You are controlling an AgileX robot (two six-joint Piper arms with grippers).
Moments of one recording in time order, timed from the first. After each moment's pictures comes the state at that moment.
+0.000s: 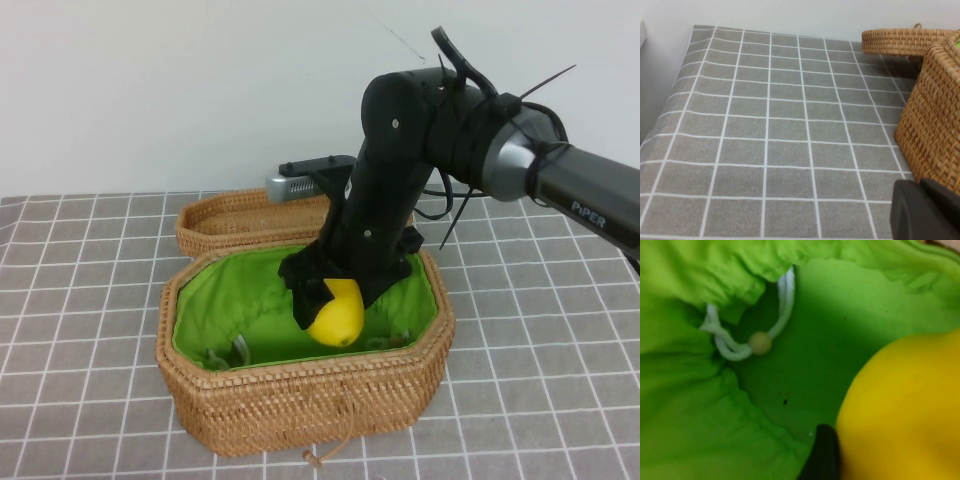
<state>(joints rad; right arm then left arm) 0.63 2.21 -2.02 0.23 1.31 0.01 -0.10 -0.03 0.04 -0.01 0.30 -0.21</state>
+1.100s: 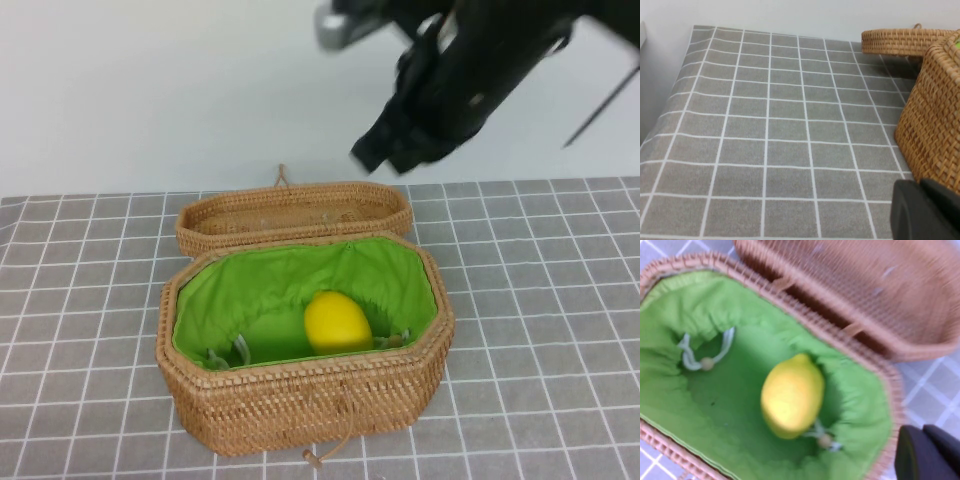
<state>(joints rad) 0.63 1.85 -2.02 -0.07 1.31 -0.13 -0.10 -0.03 0.04 -0.01 0.30 -0.21</state>
